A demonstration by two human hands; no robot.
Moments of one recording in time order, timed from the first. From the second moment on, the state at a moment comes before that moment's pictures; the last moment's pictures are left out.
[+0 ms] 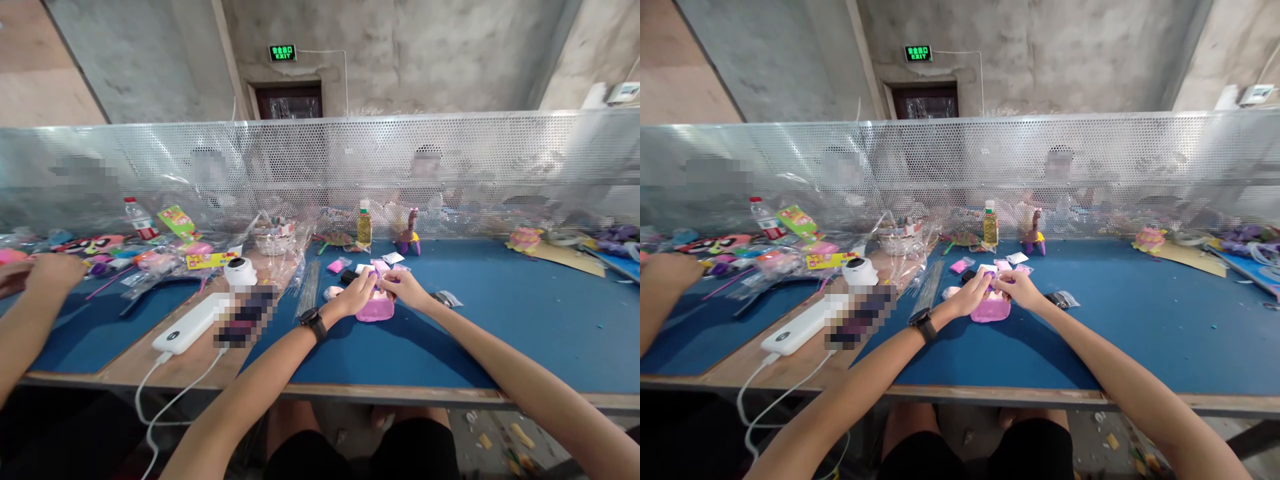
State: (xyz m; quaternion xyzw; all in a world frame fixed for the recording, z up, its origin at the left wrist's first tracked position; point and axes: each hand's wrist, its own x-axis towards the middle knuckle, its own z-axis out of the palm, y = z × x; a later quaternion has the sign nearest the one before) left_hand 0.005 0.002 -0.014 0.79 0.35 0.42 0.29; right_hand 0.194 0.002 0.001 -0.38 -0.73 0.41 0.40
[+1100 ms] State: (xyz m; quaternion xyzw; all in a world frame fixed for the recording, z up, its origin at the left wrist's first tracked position) left_hand -0.028 0.016 0.003 0.83 0.44 0.33 0.02; right_hand 0.204 0.015 0.003 -0.44 -0.60 0.46 0.48
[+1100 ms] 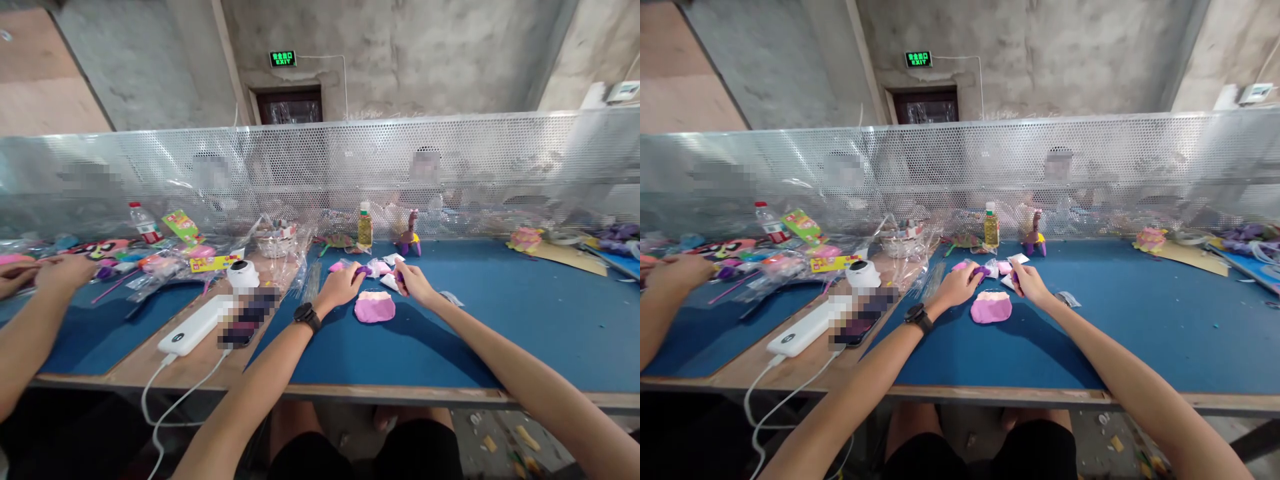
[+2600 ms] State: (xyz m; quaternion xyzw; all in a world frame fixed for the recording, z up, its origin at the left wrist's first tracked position) left_hand 0.007 -0.019 0.017 0.89 0.30 0.16 -0.30; right_hand 0.210 0.017 -0.003 -0.49 -0.66 0.33 0.47
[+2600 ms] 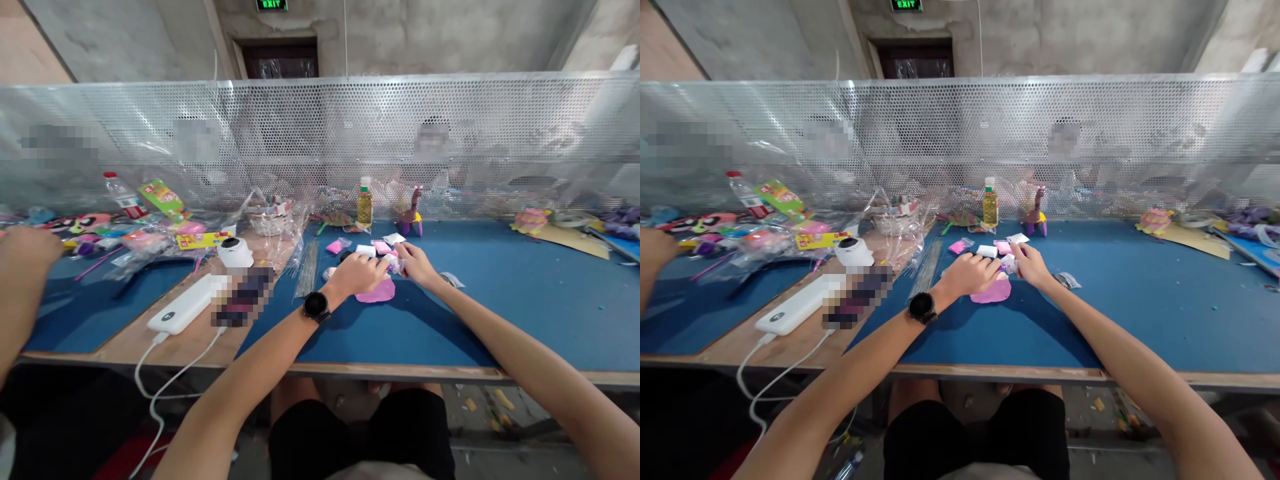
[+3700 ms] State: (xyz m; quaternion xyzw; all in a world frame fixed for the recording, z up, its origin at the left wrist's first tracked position) left_hand 0.010 -0.023 0.019 0.89 0.29 0.15 -0.32; right_hand 0.211 0.021 -0.011 -0.46 -0.68 0.28 0.49
